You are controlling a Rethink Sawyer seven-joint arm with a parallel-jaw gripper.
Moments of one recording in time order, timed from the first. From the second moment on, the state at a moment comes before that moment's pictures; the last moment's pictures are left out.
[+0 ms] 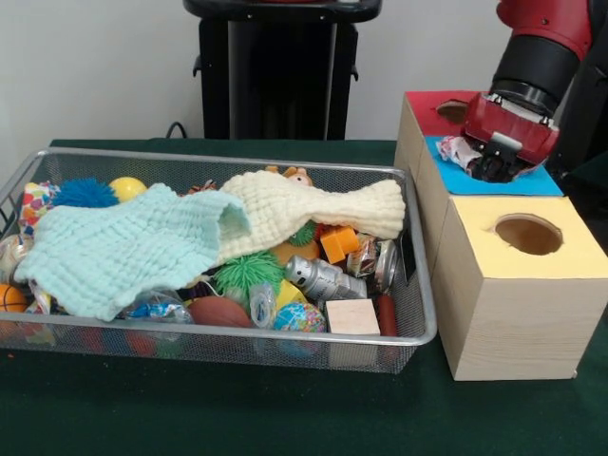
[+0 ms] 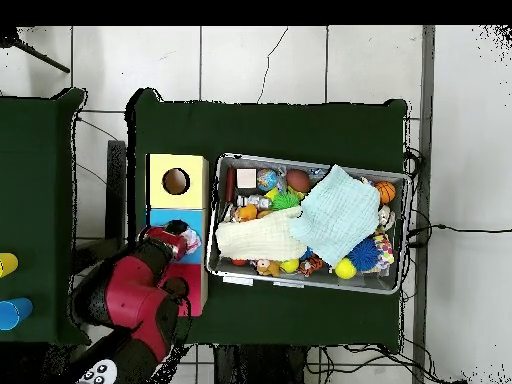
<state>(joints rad) 0.75 -0.22 -0.64 1.74 0.70 -0.11 1.89</state>
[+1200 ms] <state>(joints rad) 0.11 -0.73 -0.12 1.90 0.58 0.38 1.89</state>
